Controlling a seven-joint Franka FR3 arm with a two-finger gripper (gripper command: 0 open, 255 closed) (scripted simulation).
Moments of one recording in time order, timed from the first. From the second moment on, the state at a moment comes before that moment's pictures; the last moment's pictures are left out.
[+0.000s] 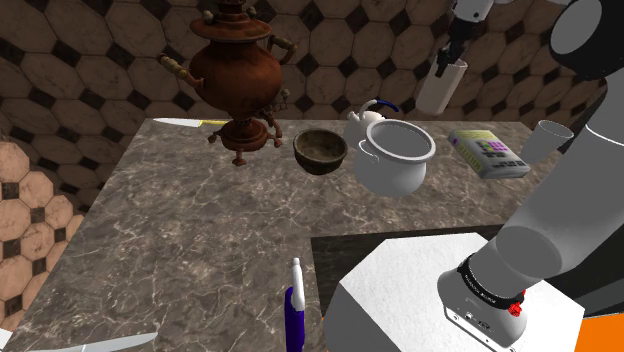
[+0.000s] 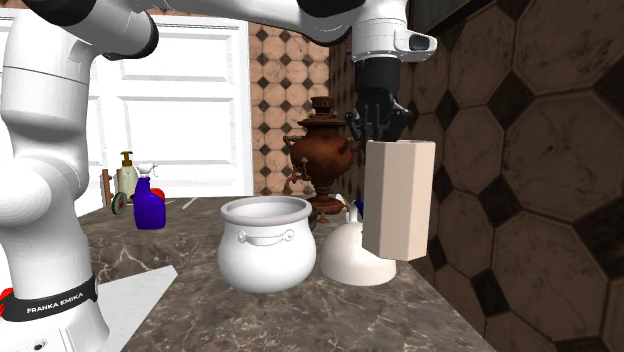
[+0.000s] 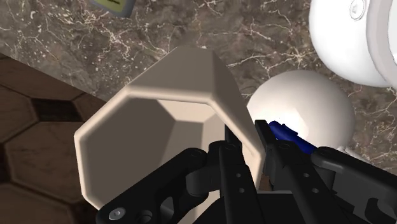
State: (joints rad) arm -0.22 0.17 -0.54 -1.60 0.12 1.74 -0.70
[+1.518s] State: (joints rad) arm 0.03 -0.06 -0.32 -1.72 0.01 1.68 -0.22
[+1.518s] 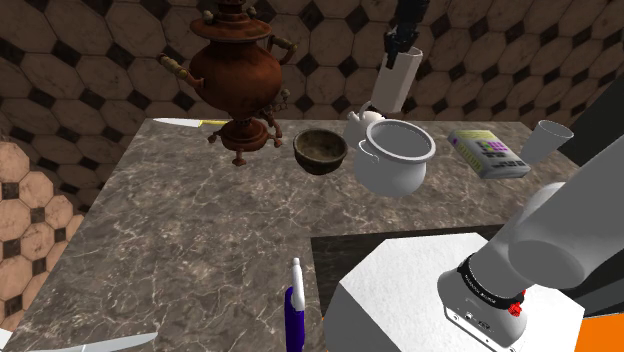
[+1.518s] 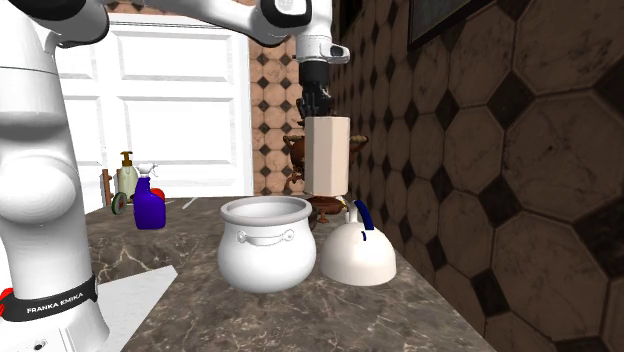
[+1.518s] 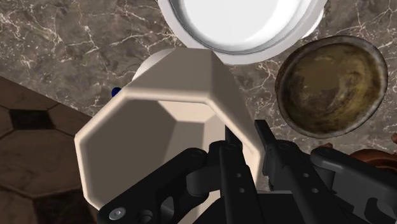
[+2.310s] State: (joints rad) arm 0.17 0.01 -0.17 -1.59 0.03 1.62 0.06
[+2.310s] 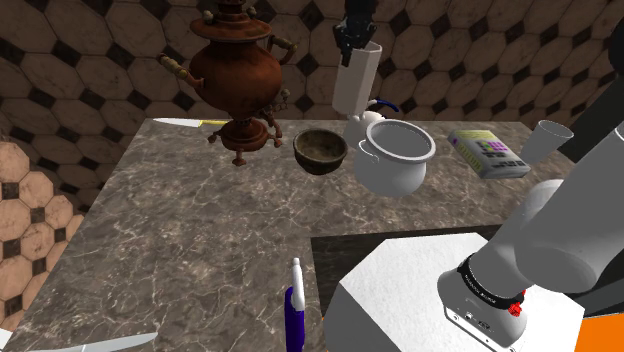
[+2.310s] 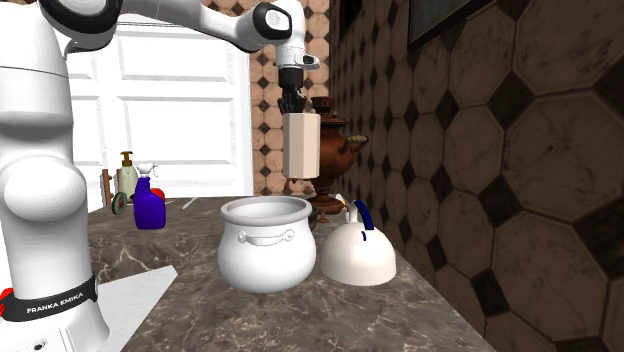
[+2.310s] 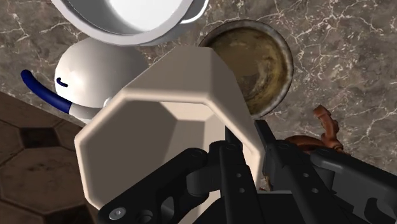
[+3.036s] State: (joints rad) arm 0.24 0.09 -0.10 -1.51 0.03 1.63 0.20
